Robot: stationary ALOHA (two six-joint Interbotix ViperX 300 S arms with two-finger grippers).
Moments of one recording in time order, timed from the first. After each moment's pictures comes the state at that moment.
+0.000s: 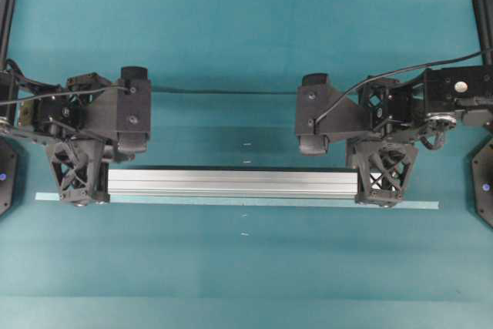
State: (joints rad) left arm 0.02 -0.39 0.62 0.02 0.87 -0.04; right arm -0.05 -0.21 0.51 0.07 1.04 -0.02
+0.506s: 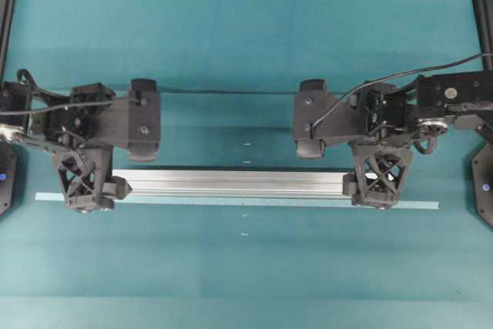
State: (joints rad) left arm 0.00 -0.34 0.63 0.02 0.88 -0.08; right arm -0.05 -0.19 0.54 0.07 1.00 -0.01
